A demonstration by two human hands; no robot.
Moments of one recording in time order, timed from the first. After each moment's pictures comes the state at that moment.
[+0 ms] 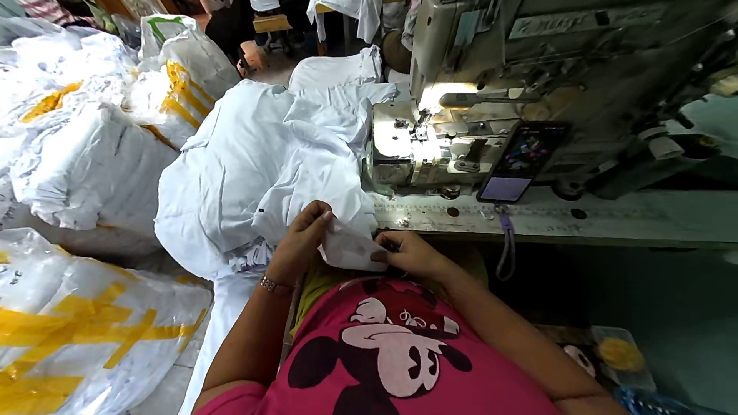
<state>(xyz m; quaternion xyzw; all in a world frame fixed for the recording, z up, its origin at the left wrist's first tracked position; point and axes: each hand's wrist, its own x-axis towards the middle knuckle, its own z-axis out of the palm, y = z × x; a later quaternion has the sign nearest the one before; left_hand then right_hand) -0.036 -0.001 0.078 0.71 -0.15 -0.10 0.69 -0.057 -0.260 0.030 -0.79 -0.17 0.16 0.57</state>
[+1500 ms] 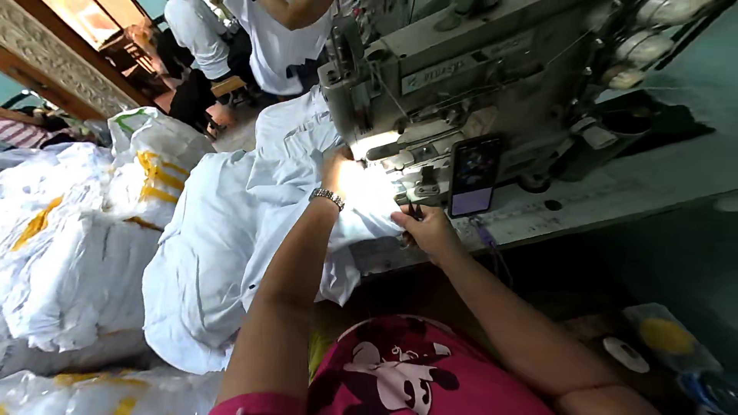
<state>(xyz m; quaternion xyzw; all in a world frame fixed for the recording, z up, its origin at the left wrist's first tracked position) 0.169 -0.198 0.130 0.94 -0.21 -0.01 0.27 0.002 -0.323 0.062 -0.71 0.15 -0.07 0.68</state>
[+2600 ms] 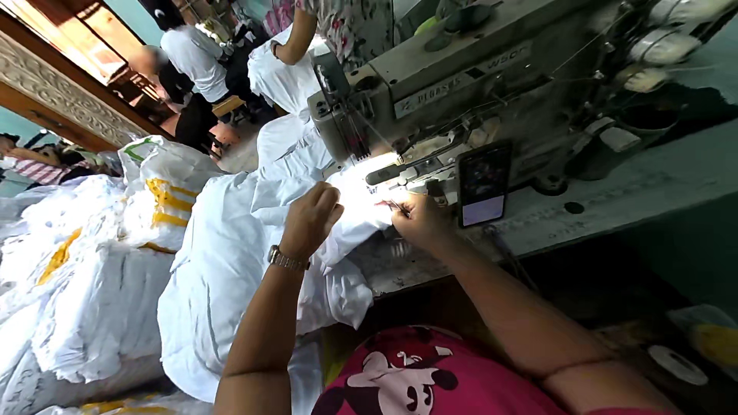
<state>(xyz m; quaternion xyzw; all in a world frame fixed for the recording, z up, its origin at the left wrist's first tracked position) 0.152 -0.114 0.146 0.79 -0.53 0.25 0.17 0.055 -0.327 0.078 -0.84 -0.01 -0.24 0.48</state>
